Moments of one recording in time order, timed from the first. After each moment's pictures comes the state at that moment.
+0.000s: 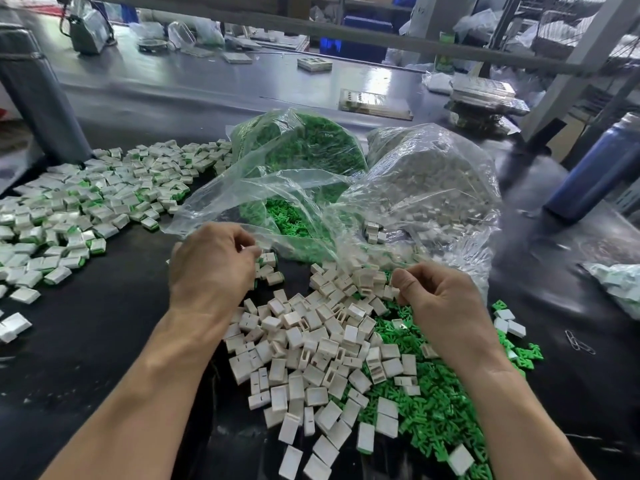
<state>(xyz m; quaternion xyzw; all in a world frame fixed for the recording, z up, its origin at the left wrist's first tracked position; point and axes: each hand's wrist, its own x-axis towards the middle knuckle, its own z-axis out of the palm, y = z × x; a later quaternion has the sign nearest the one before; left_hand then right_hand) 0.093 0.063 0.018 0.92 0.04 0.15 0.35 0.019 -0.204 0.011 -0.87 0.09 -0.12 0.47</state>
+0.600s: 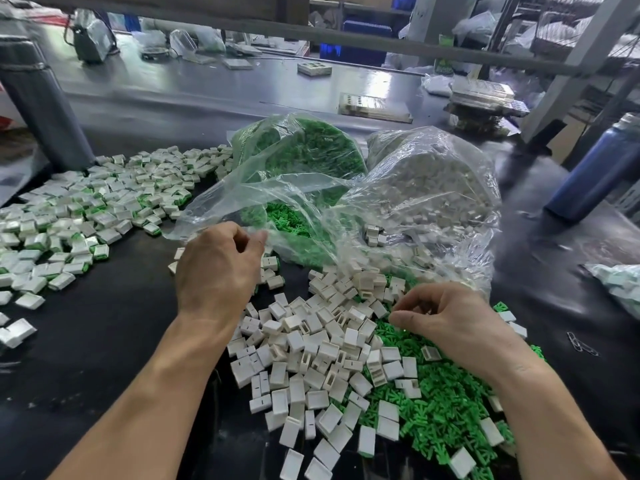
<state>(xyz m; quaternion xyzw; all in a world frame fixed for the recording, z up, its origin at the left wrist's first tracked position) 0.091 0.057 0.018 0.91 0.02 0.19 0.36 0.013 -0.223 0.023 -0.88 0.10 0.07 0.46</state>
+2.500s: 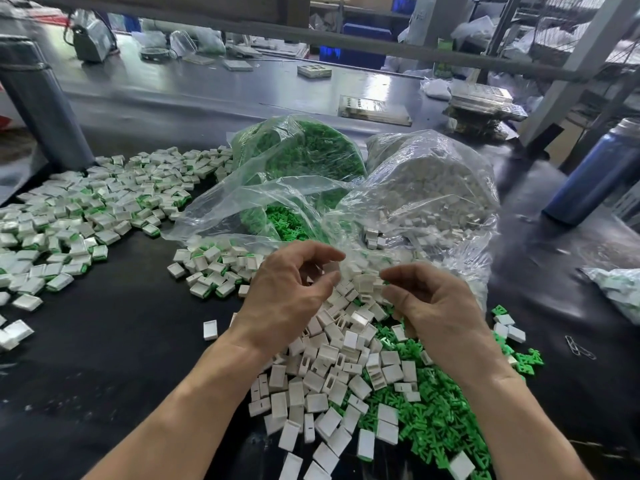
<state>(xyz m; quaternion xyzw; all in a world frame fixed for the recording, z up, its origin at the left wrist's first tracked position) 0.067 0.014 0.014 0.82 -0.18 0.04 0.55 0.016 -0.198 0.016 -0.81 0.05 -0.07 0.58</state>
